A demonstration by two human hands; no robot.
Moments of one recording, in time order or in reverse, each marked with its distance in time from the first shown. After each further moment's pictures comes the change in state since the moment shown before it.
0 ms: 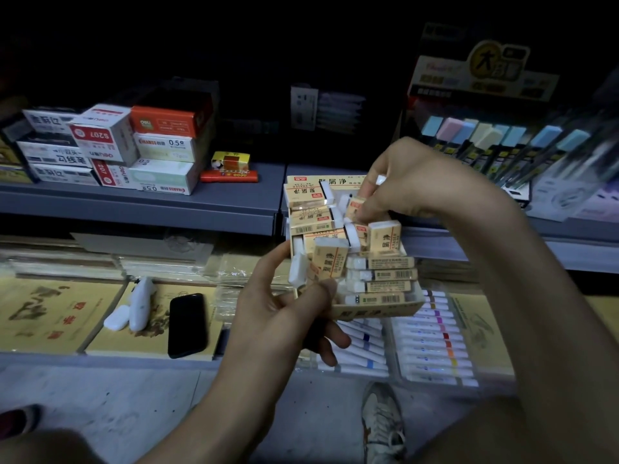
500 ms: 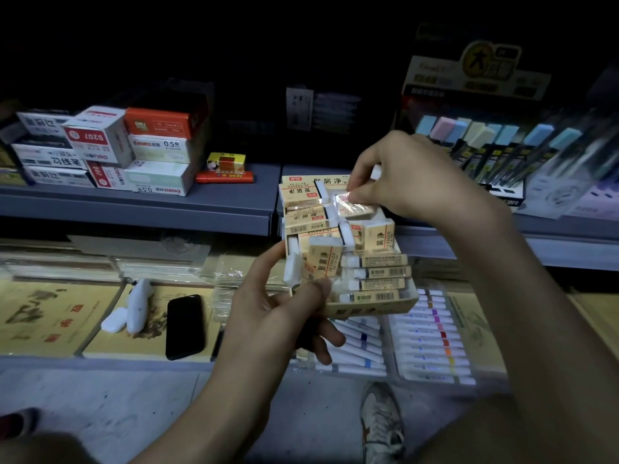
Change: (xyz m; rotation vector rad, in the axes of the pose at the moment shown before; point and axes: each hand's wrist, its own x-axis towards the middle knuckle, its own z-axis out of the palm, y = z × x) left_hand 0.000 -0.001 -0.001 0.015 0.002 -0.003; right_hand 0.006 0.013 0.008 -0.067 0.217 -0.209
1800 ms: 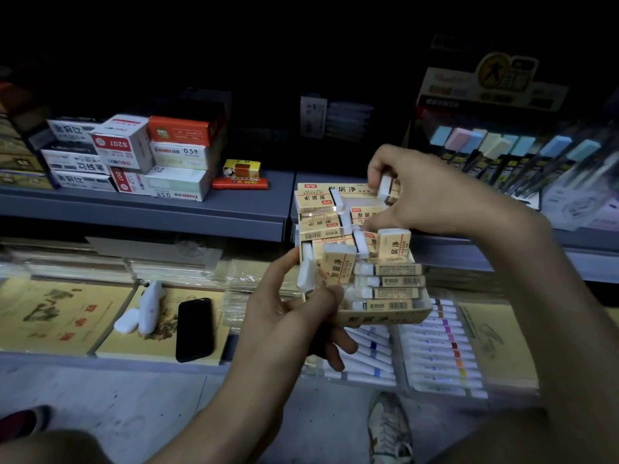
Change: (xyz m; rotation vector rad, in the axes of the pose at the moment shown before) left_hand -0.001 0.003 -0.003 0.004 -0.022 -0.021; right_hand 0.001 0.011 -0.005 0.053 -0.130 -0.133
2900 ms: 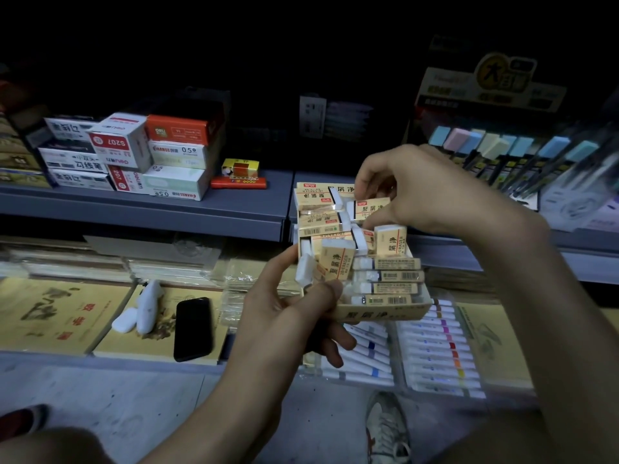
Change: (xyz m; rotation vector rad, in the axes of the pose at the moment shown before) left_hand 0.003 0.001 0.001 -0.032 0.006 0.005; right_hand 0.000 -0.004 0.000 0.001 0.015 -0.073
